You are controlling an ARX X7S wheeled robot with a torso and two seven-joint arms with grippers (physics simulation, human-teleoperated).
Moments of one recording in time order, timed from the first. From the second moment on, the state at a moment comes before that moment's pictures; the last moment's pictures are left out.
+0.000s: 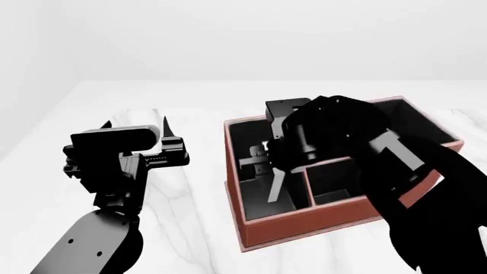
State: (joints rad) left arm -0.41 -0.27 0.16 0.50 -0.40 -0.68 -0.45; right arm 1.49 0.14 -1.23 0.93 1.70 1.06 0.49
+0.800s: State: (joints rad) left arm -0.41 -0.28 0.18 0.50 -0.41 -0.67 -0.47; right arm 1.47 0.04 -1.32 1.12 1.57 1.00 0.27
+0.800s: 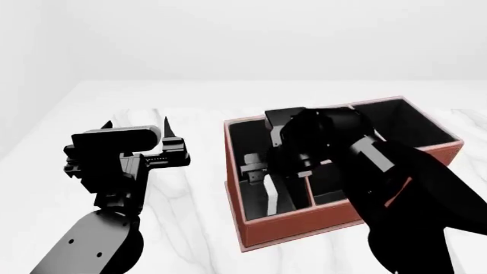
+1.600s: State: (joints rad) left arm -0.42 -0.29 0.18 0.50 -0.43 -0.67 -0.48; right arm 1.53 0.46 -0.96 0.29 2.03 1.04 0.92
